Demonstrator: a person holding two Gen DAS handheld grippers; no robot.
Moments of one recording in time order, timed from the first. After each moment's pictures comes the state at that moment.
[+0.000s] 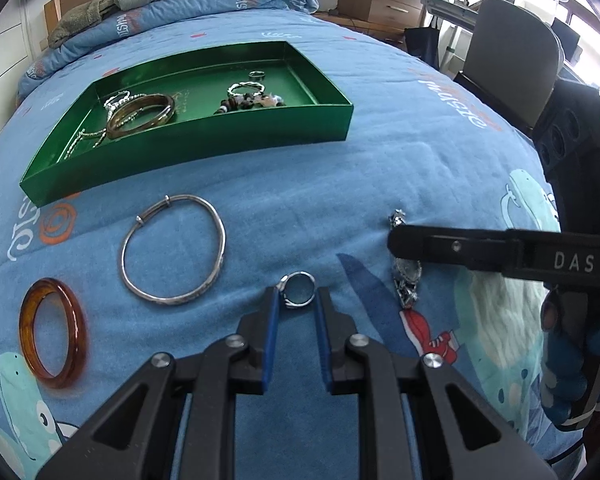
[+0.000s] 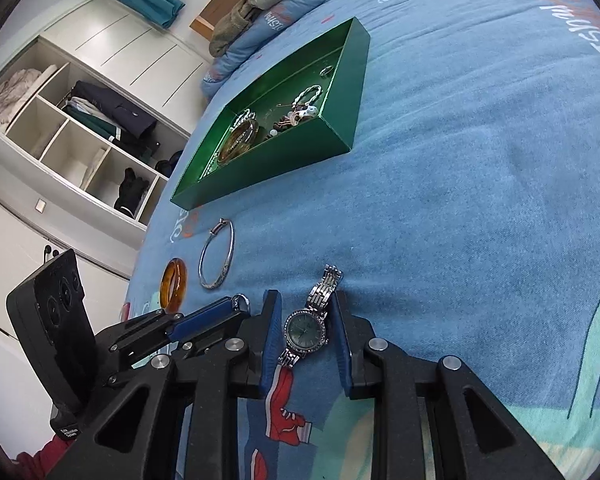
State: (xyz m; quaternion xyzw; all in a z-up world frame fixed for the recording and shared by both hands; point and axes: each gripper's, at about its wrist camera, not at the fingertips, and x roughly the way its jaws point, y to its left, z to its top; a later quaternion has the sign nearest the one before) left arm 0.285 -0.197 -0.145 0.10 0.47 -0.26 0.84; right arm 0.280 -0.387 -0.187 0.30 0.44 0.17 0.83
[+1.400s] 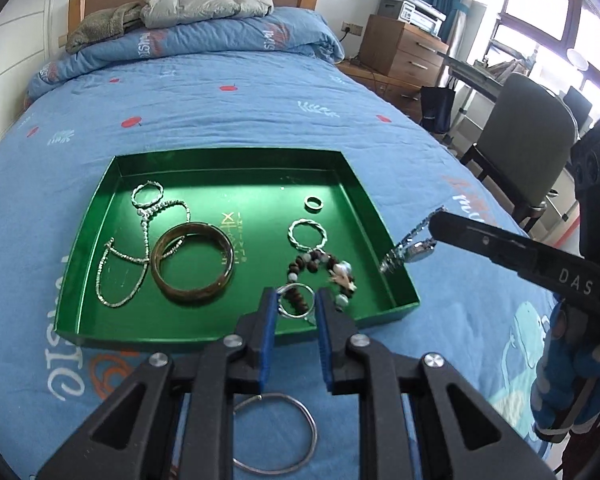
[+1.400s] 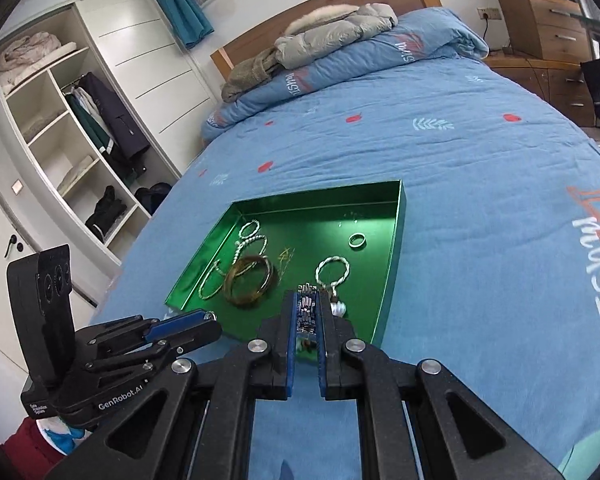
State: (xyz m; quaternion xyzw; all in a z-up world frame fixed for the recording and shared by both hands) left arm 0.421 -0.178 -0.076 0.02 0.44 -0.26 0.86; right arm 0.375 -0.365 -0.068 0.19 0.35 0.11 0.91
